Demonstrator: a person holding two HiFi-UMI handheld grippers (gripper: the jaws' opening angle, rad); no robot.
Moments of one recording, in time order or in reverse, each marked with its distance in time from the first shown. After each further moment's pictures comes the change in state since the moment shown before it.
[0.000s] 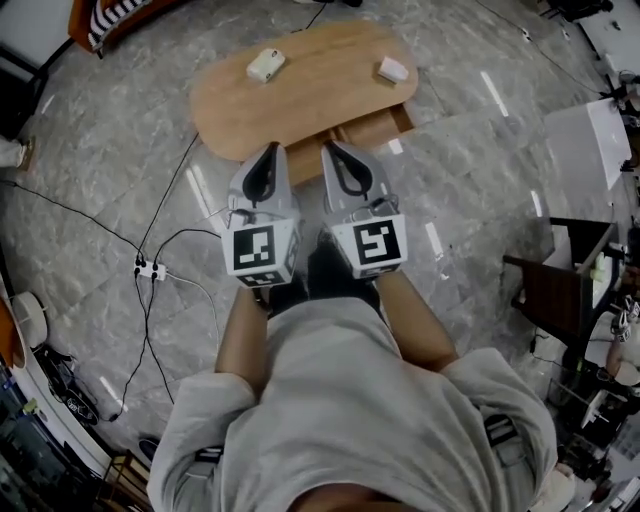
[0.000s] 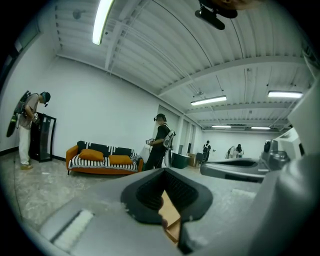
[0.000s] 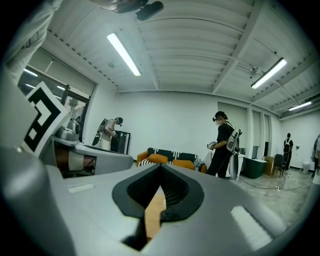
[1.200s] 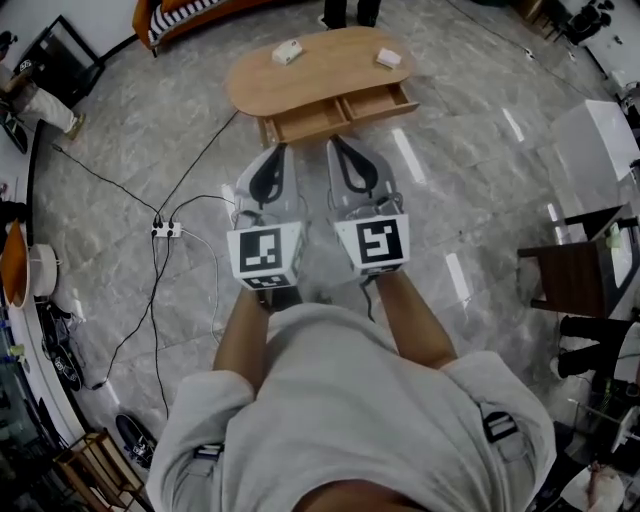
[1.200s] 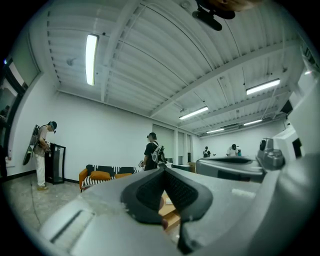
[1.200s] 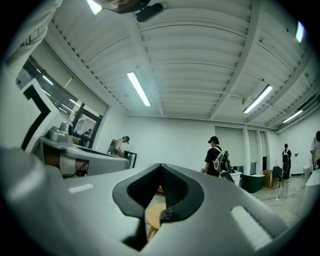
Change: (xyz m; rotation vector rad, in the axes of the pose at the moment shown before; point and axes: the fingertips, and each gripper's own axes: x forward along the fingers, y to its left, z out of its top) left arm -0.346 -0.201 -0.001 0.173 -0.183 0.051; right arm -0.365 0.133 0.040 -0.039 -0.257 0.000
